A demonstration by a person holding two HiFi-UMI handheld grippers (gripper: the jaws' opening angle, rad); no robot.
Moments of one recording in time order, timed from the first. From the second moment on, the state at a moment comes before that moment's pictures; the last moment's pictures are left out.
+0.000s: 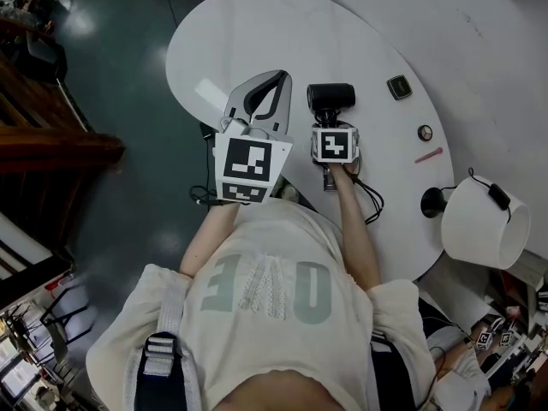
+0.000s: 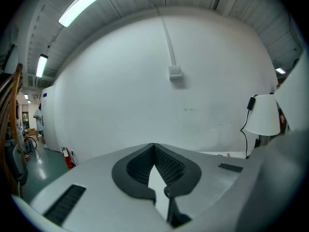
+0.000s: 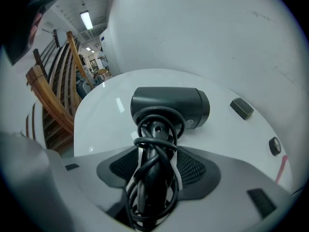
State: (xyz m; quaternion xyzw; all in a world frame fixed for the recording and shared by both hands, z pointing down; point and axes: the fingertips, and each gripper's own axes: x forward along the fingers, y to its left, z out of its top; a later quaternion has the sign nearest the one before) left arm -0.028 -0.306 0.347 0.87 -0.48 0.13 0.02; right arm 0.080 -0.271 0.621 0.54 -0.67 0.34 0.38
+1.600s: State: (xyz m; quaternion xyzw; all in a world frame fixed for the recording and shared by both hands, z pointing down) left arm -0.010 -0.281 0.297 0.88 -0.46 0.09 -0.01; right arm 0.071 -0.263 0.306 0.63 -0.77 0.02 0.04
